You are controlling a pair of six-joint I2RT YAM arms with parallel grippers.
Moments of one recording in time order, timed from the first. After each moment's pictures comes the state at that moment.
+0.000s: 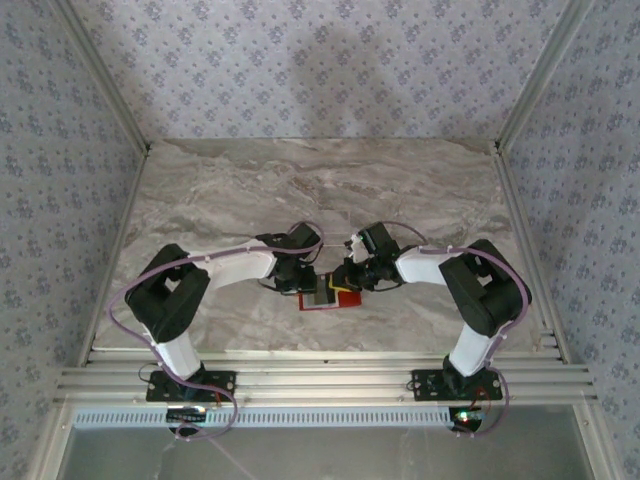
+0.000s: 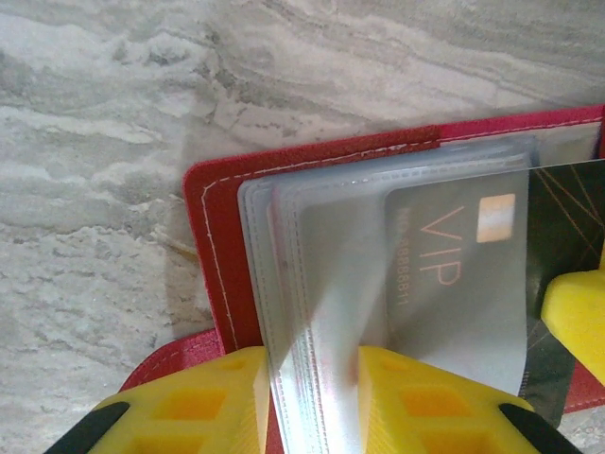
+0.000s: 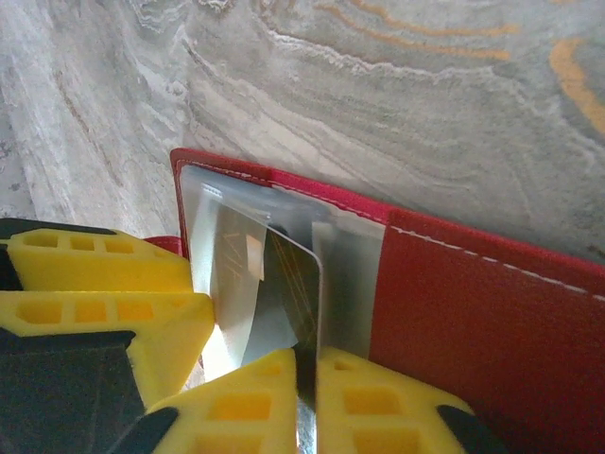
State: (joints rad) left arm -0.81 1.74 1.04 -0.60 0.12 -0.78; right arm 0.57 1.72 0.76 -0.03 -0.64 0.69
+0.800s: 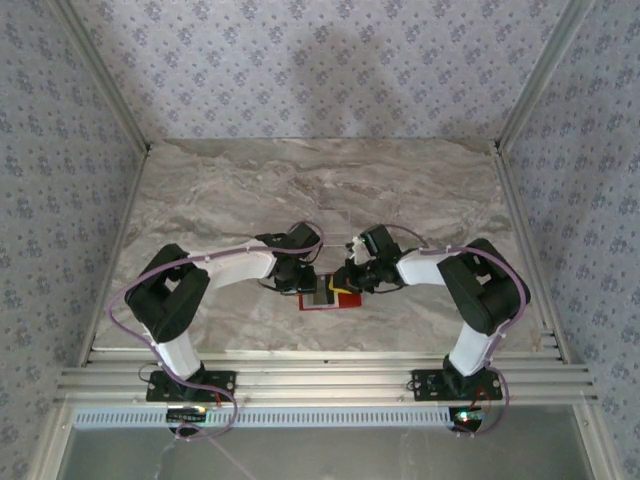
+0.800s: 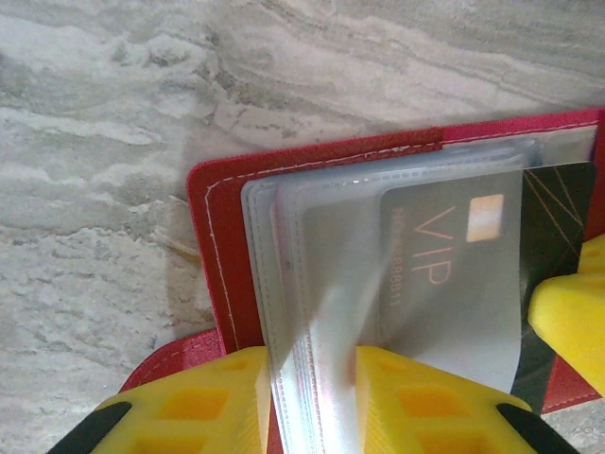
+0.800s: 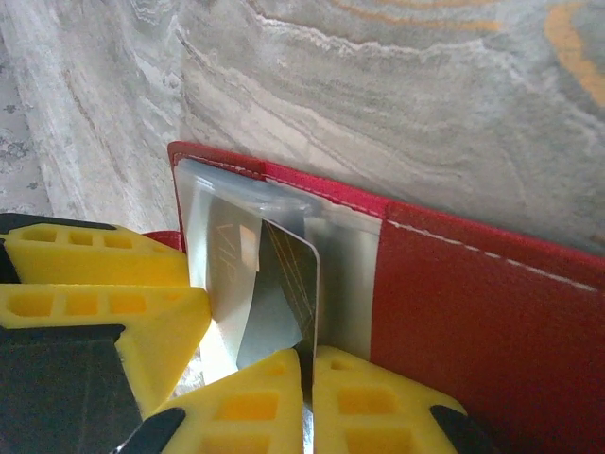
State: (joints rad) left arm -0.80 1.74 1.04 -0.60 0.12 -0.78; right arm 0.55 1.73 0.73 0.02 -0.67 0.71
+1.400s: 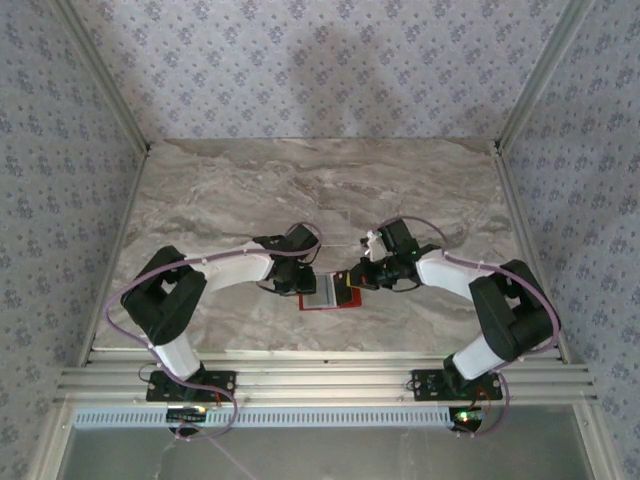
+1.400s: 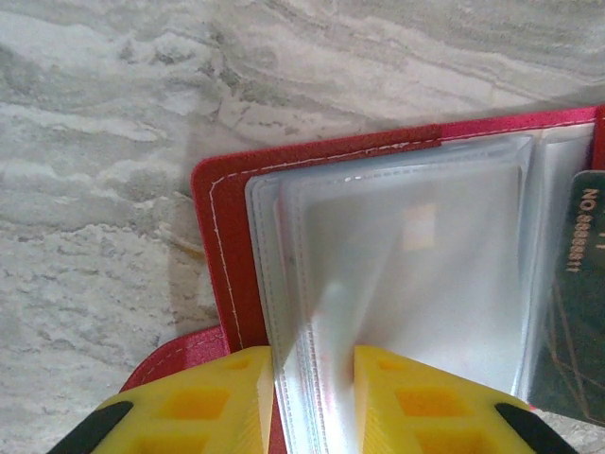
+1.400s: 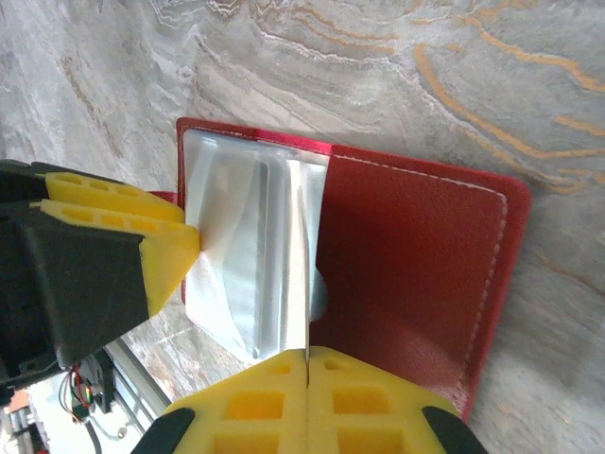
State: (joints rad) left arm -0.80 1.71 1.00 -0.57 0.12 -0.78; right arm 0.48 1.52 0.72 -0.24 -0.61 0.50
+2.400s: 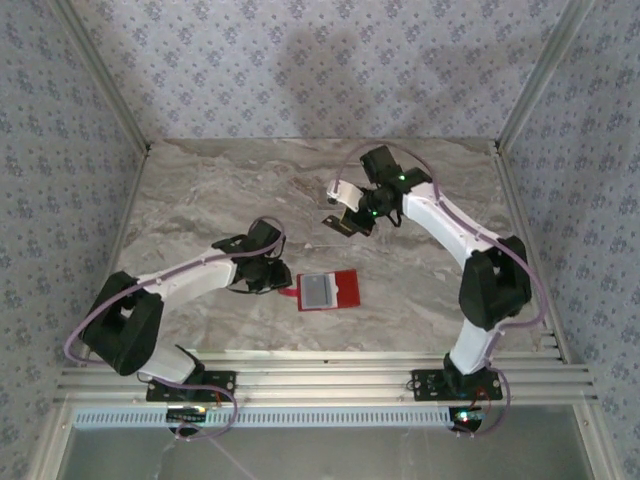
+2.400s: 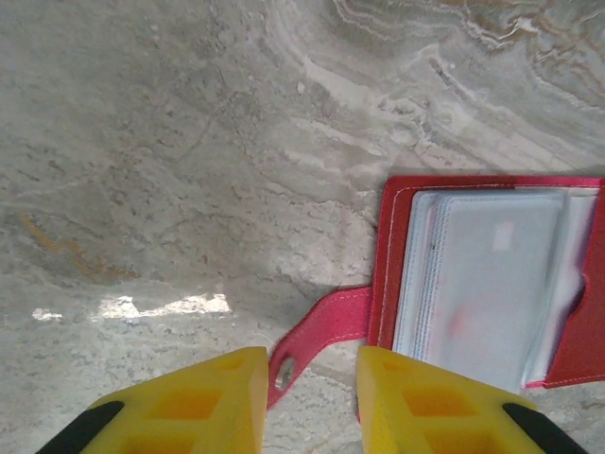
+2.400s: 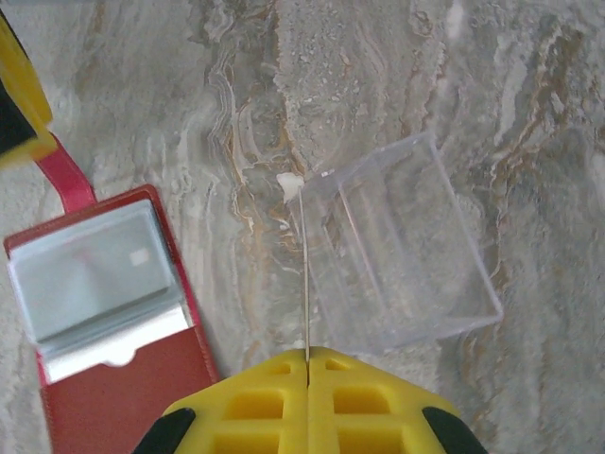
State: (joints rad) left arm -0.64 1.46 0.84 -0.57 0.13 -0.81; right arm 0.47 1.78 1.55 -0.85 -0.39 -0.75
